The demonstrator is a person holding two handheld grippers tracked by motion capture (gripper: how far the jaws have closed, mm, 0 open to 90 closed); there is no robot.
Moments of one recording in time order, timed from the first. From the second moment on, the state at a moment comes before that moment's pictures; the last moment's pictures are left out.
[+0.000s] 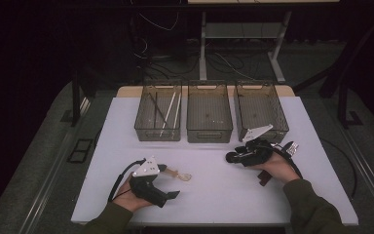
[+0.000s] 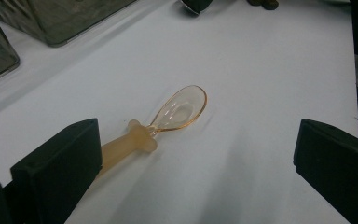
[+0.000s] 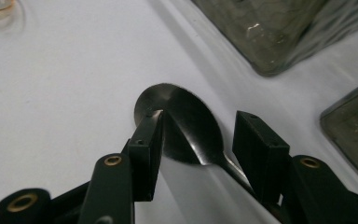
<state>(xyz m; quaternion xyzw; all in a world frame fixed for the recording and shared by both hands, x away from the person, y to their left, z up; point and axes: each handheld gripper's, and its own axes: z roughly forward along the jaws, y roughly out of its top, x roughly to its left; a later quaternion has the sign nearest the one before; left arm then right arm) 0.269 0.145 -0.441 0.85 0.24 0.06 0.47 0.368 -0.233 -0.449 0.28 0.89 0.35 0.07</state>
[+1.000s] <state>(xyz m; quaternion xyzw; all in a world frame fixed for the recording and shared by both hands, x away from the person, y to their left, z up) 0.269 0.145 -0.440 0.85 0.23 0.07 0.46 0.361 -0.240 -0.442 0.19 0.91 0.35 0.08</state>
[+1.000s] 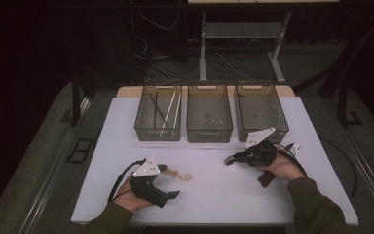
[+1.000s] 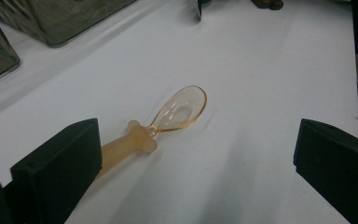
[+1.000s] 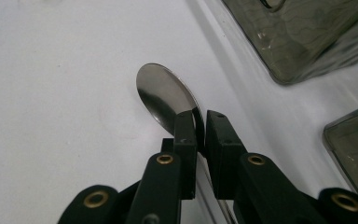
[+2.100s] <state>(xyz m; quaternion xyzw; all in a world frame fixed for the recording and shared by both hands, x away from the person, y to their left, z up) 0.270 0.145 -0.441 0.85 0.24 0.07 0.47 0.365 -0.246 -0.412 0.26 0.85 0.44 0.13</state>
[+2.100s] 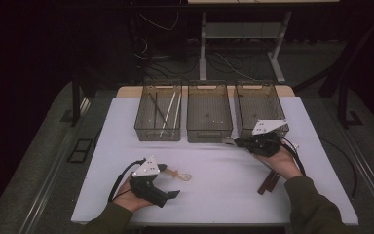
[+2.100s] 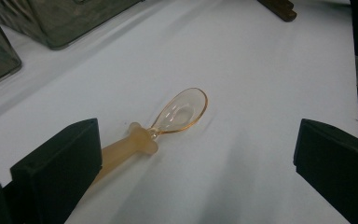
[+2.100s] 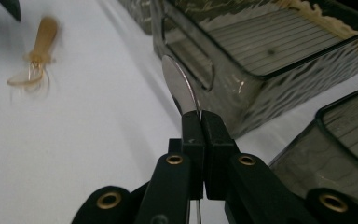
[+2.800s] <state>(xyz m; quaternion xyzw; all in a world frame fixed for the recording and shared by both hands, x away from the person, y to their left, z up) 0.271 0.146 -0.441 0.85 0.24 0.07 0.47 0.373 -0.239 -0.383 0.32 0.79 0.49 0.16</state>
